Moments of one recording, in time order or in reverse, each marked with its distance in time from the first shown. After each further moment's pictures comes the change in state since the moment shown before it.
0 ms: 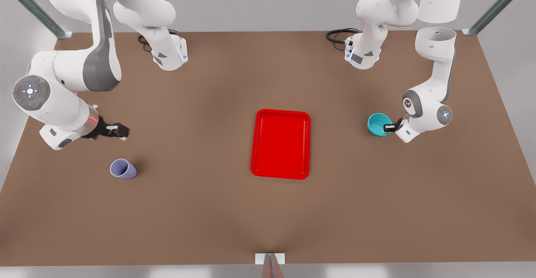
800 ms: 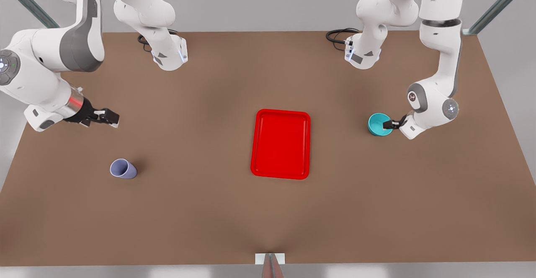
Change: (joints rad) left arm 0.005 -0.092 0.001 -0.022 0.072 -0.025 -0.018; right arm -0.062 -0.158 0.001 -0.103 0.116 0.001 -0.003
